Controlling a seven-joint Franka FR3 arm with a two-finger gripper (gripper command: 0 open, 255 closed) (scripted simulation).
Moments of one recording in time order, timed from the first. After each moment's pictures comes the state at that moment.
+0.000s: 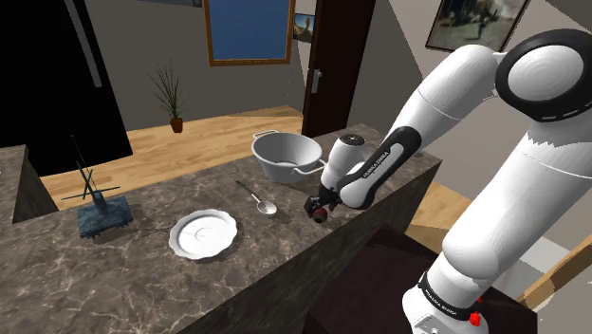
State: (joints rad) arm -0.26 -0.01 0.21 -2.78 -0.16 2.94 0.46
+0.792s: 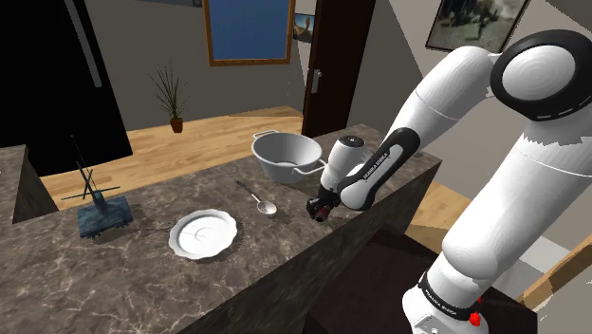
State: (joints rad) arm -0.26 0.00 0.21 -2.78 -0.19 2.96 0.48
